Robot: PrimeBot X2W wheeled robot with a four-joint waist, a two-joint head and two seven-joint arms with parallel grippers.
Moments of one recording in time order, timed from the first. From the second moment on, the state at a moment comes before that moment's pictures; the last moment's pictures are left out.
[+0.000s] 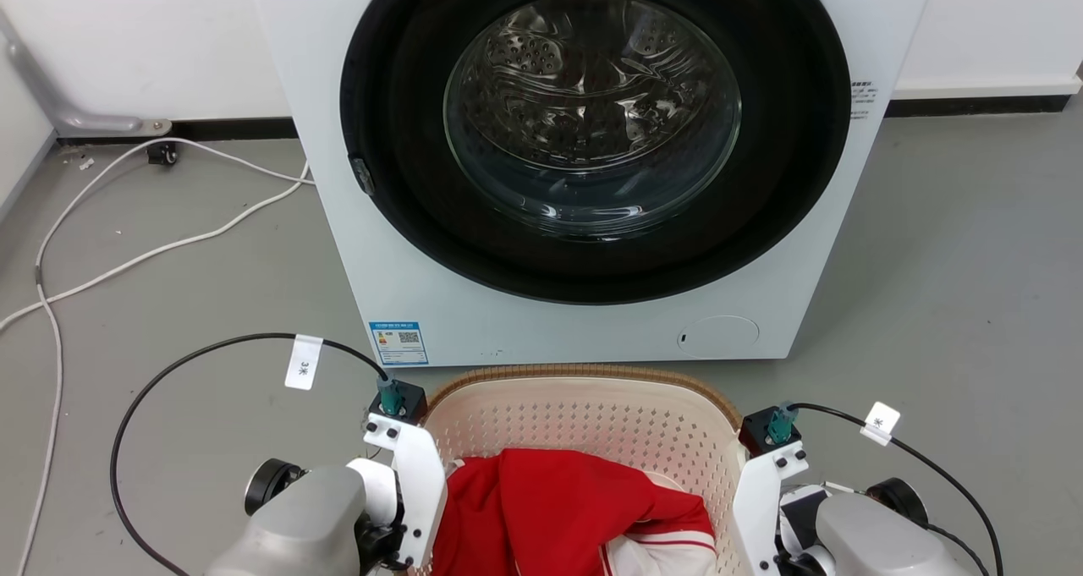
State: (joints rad) left arm -0.72 0.21 -1.21 1.16 -1.06 -0.13 0.34; right arm -0.62 -0.13 1.02 1.20 0.80 0.13 0.31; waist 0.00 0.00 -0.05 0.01
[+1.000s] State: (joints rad) left arm -0.72 0.21 -1.25 1.17 -1.11 -0.13 0.32; right arm -0.63 -0.14 1.15 1.22 0.92 0.13 0.29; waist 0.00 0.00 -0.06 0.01
